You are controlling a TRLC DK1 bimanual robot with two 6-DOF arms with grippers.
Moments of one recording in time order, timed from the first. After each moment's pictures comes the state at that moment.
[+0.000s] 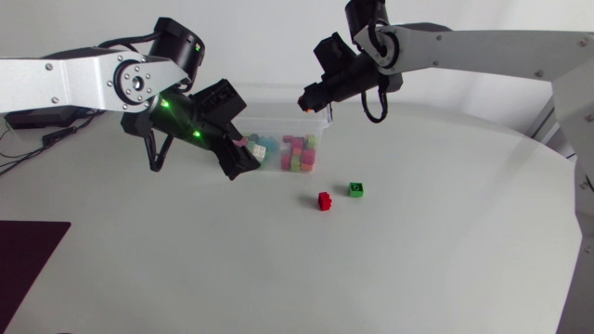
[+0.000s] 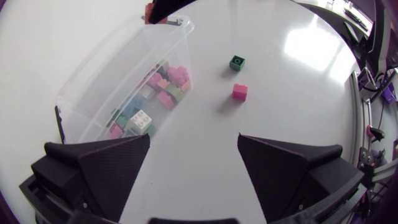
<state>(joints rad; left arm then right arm) -0.37 1.70 1.31 -0.53 0.26 0.63 0.38 2.10 1.83 -0.40 -0.28 -0.27</state>
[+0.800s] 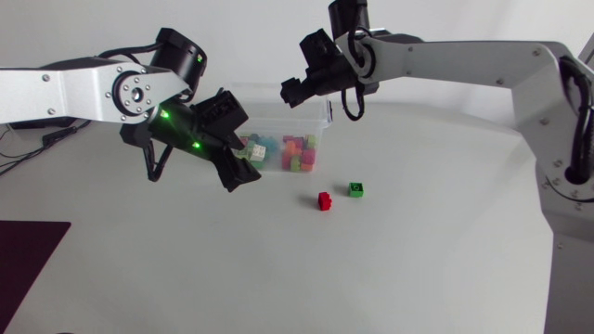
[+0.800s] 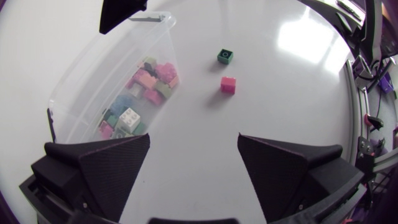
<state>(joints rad) -0.40 1.67 1.26 -0.52 0.27 0.67 0.41 2.17 1.88 -0.24 -0.22 -0.21</state>
